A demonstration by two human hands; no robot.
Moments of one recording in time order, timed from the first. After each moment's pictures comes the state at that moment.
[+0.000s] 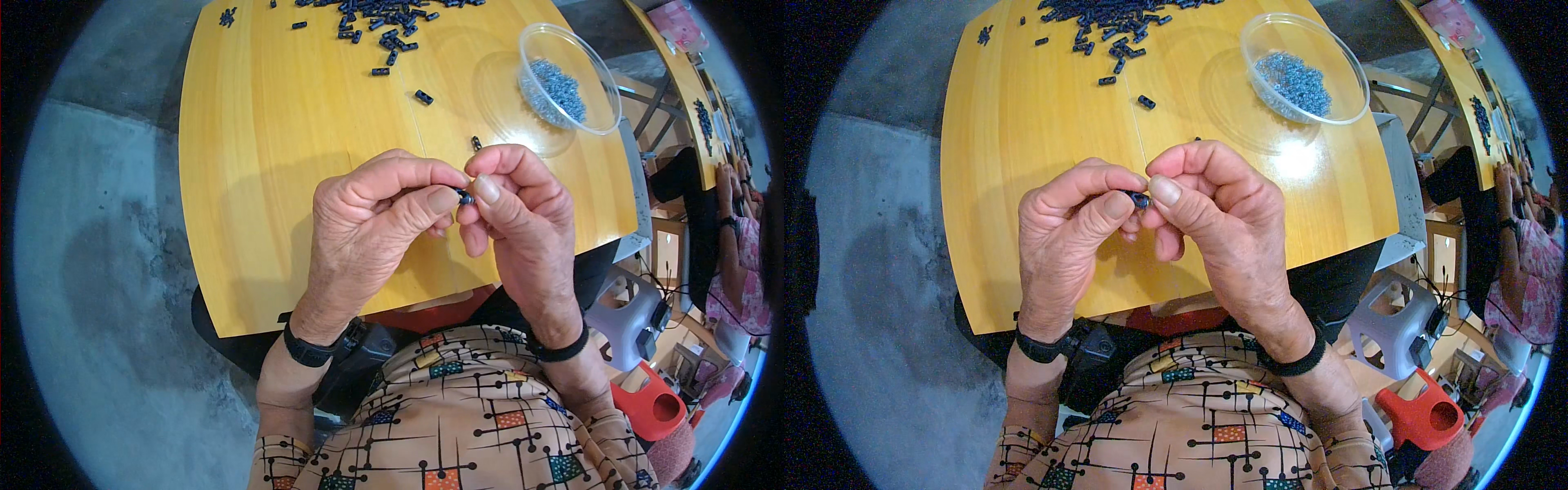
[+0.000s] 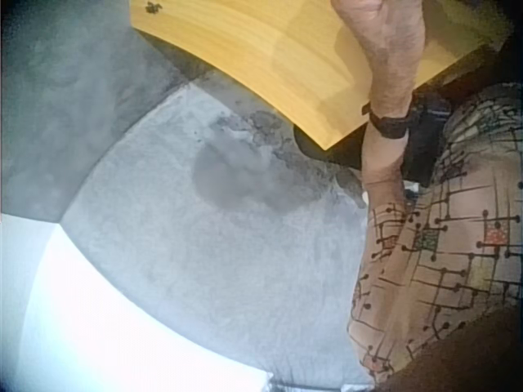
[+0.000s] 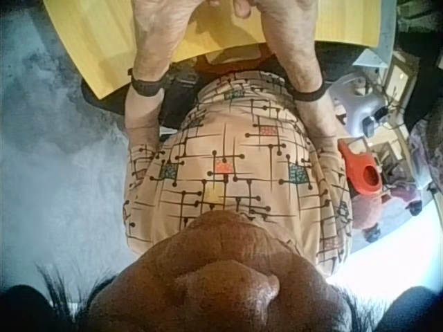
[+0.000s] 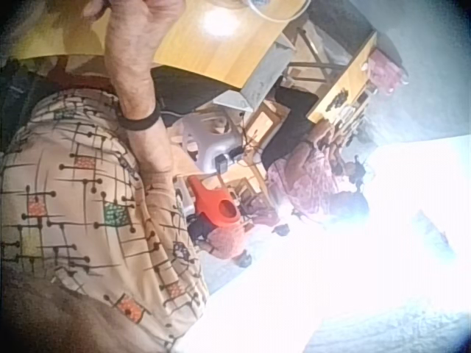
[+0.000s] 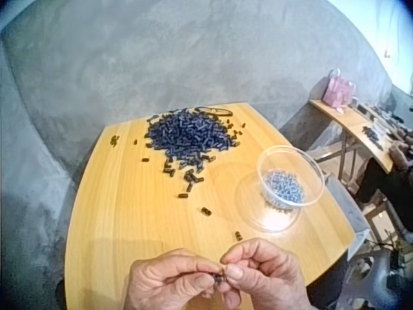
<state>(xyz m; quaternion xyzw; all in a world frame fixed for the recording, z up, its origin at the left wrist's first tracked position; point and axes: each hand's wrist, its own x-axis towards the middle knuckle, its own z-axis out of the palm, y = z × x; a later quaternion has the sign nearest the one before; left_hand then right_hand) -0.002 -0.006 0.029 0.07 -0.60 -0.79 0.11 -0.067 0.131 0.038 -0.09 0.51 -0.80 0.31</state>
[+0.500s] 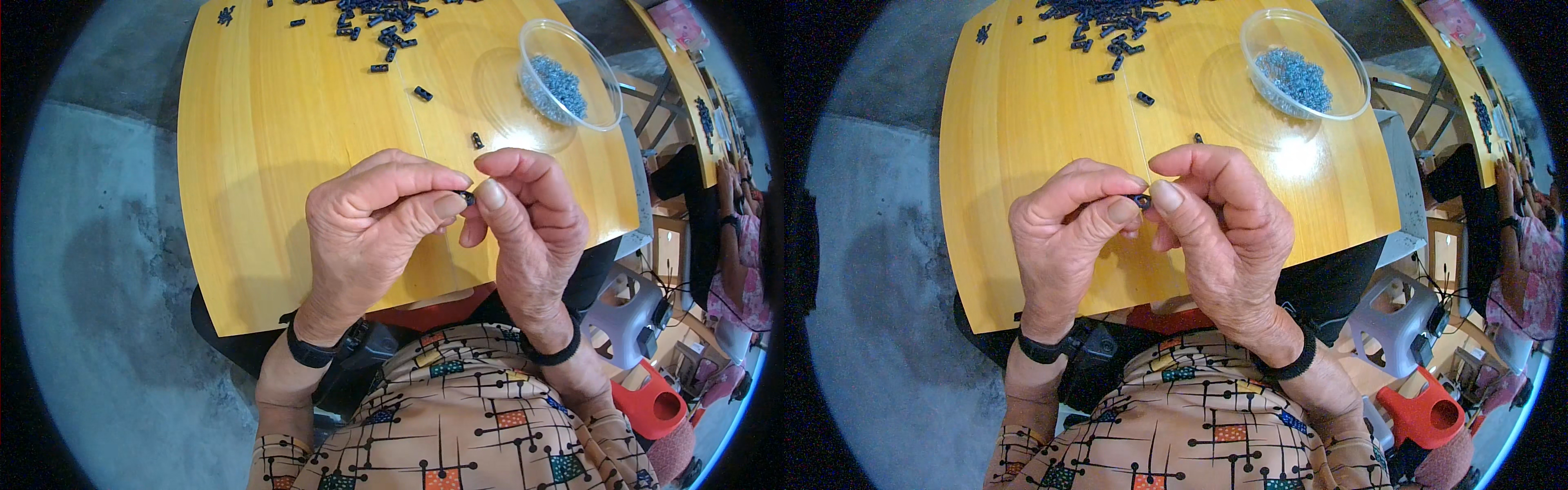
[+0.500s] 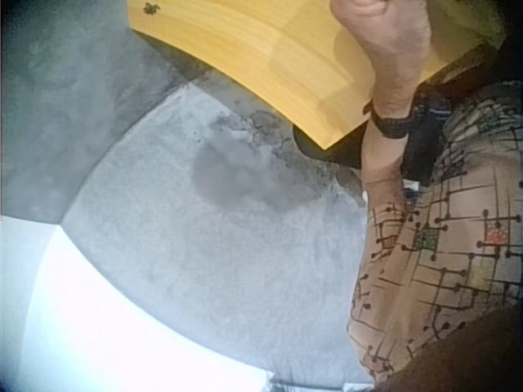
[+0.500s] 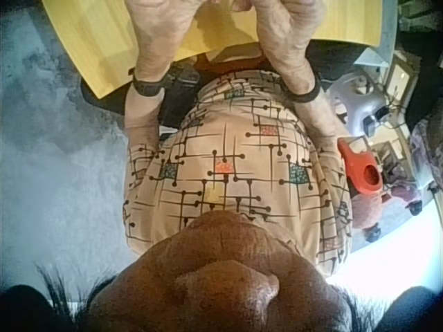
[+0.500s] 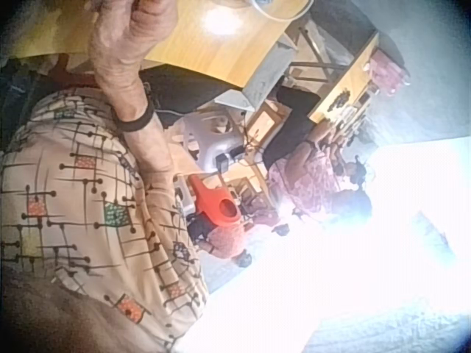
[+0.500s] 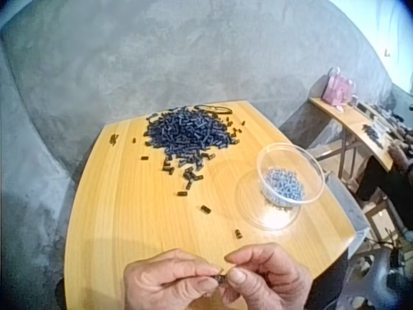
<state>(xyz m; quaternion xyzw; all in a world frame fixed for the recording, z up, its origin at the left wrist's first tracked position) -0.001 -0.002 0.032 0.05 -0.67 -0.72 0.18 -0.053 0.128 0.034 -0.16 0.61 -0.76 0.14</state>
